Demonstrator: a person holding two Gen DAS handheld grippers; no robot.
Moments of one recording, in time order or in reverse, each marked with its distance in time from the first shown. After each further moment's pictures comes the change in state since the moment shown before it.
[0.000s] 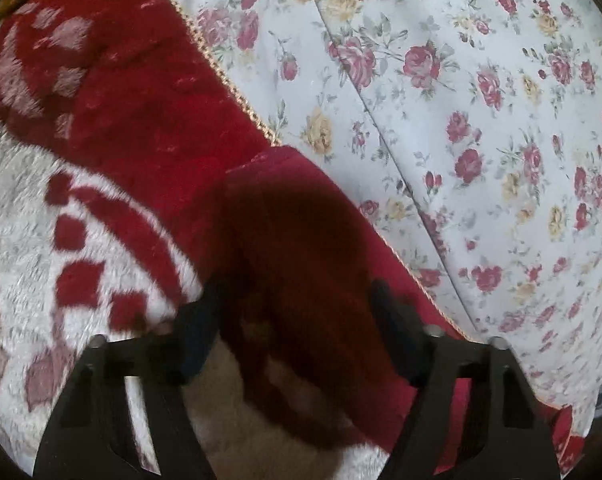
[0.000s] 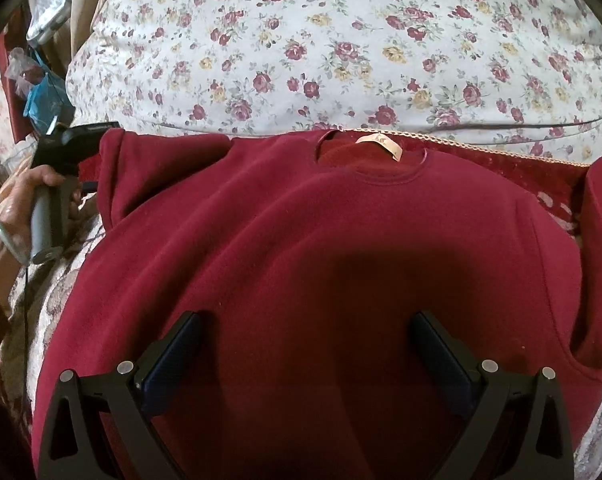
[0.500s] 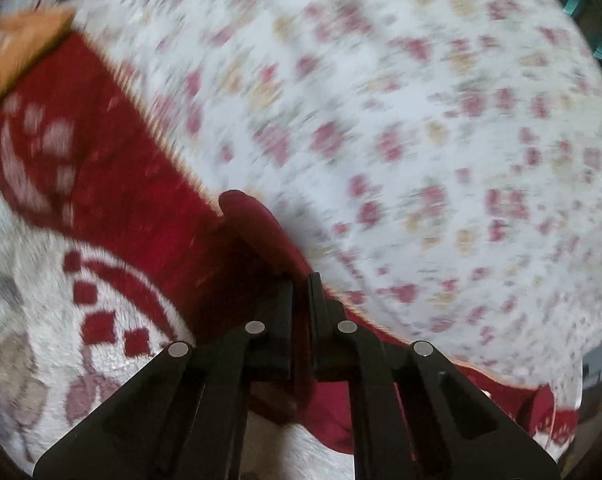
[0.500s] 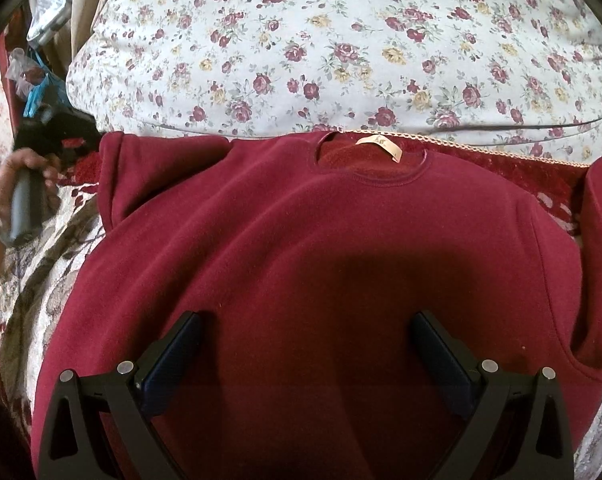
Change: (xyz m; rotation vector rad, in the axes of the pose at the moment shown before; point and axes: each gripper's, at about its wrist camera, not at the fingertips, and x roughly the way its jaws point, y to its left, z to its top) left arm -0.074 -0.013 0.035 0.117 -0.091 -0.163; right arm -0.001 0.000 0.000 0.001 -0.002 -0.002
